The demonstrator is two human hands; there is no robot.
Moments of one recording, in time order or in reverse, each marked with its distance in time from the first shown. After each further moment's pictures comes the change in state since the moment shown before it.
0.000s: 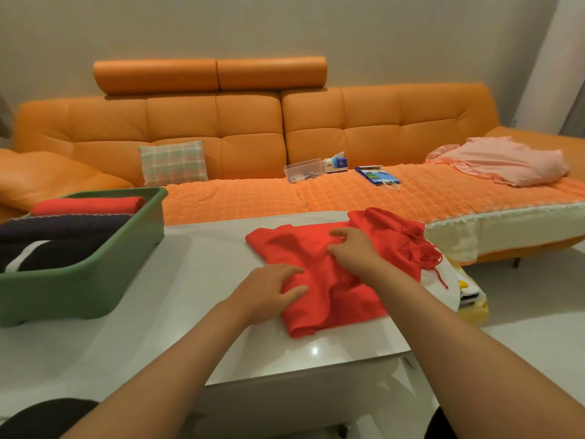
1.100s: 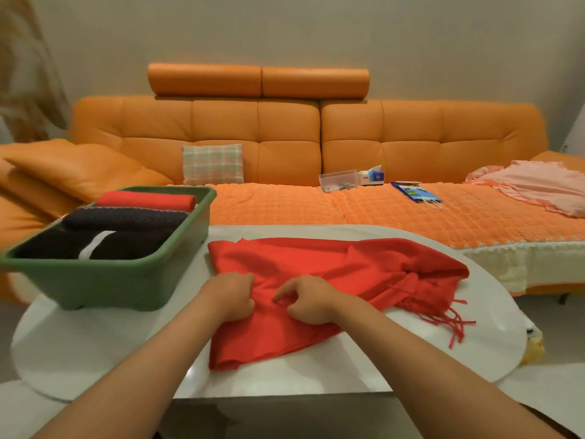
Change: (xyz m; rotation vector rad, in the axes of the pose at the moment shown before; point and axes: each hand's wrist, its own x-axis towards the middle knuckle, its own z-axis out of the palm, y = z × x) left_hand -0.056 -0.105 -0.061 0.424 -0.190 -0.382; right_hand -0.039 -0.074 0.126 -0.450 -0.603 -0.428
